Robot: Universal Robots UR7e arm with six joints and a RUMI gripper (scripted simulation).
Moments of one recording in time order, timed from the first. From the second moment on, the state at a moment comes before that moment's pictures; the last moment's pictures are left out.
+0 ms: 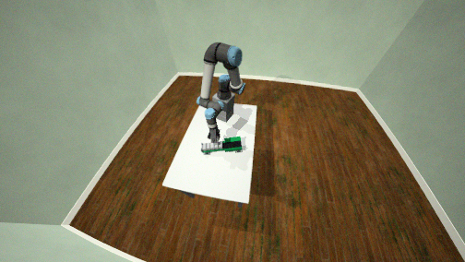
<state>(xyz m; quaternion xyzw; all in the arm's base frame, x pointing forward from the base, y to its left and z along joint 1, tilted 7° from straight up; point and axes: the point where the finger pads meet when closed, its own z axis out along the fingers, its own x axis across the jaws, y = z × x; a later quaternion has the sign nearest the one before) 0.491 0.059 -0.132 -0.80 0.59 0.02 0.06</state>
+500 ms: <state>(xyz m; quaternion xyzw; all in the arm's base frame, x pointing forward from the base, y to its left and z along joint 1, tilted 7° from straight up) 0.486 0.077 -0.130 -0.80 0.59 0.02 0.06</state>
